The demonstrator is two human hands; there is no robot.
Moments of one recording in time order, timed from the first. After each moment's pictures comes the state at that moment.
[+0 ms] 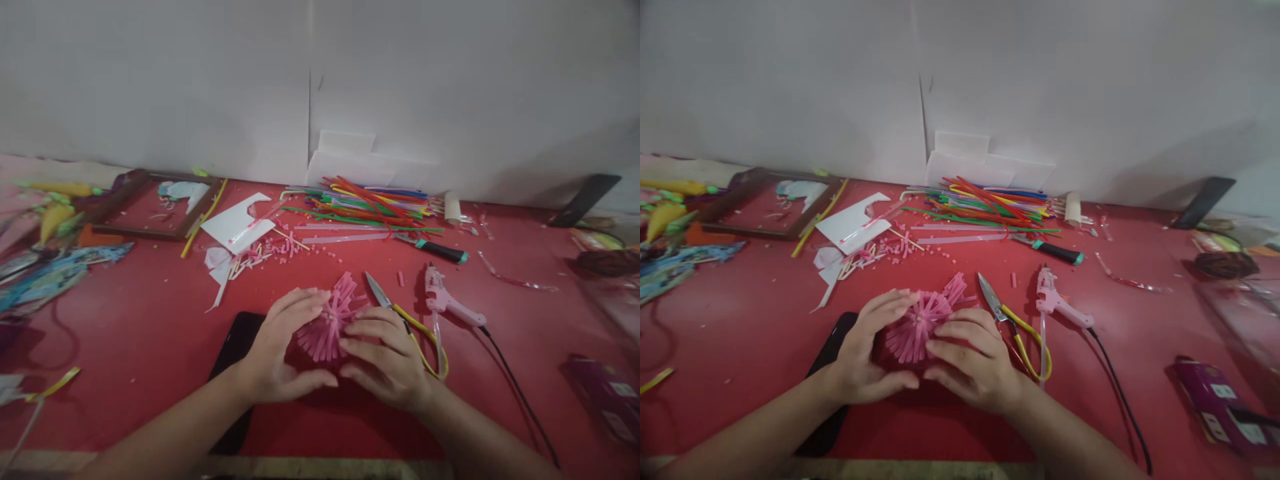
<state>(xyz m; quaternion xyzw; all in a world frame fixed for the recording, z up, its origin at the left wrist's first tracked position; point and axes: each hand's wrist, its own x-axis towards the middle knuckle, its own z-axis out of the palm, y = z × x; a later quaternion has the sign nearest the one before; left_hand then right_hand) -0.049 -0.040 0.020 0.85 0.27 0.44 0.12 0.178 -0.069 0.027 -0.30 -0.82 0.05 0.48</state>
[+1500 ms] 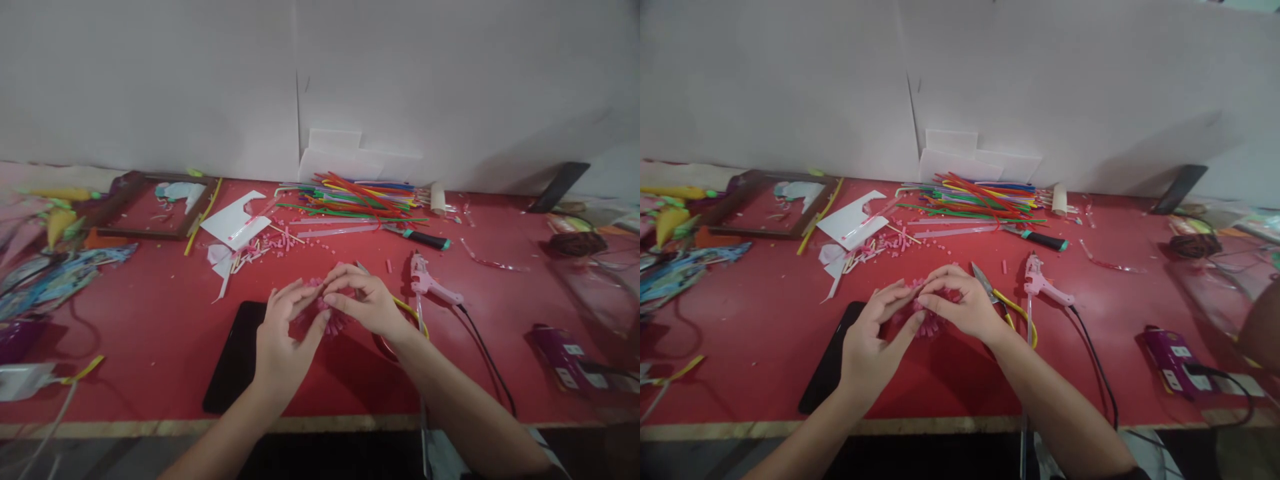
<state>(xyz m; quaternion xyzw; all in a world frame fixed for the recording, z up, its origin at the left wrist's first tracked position) -0.014 -0.075 0.048 0.69 0.54 0.44 0.22 0.164 -0.030 0.042 -0.38 -0.68 0.41 0.48</state>
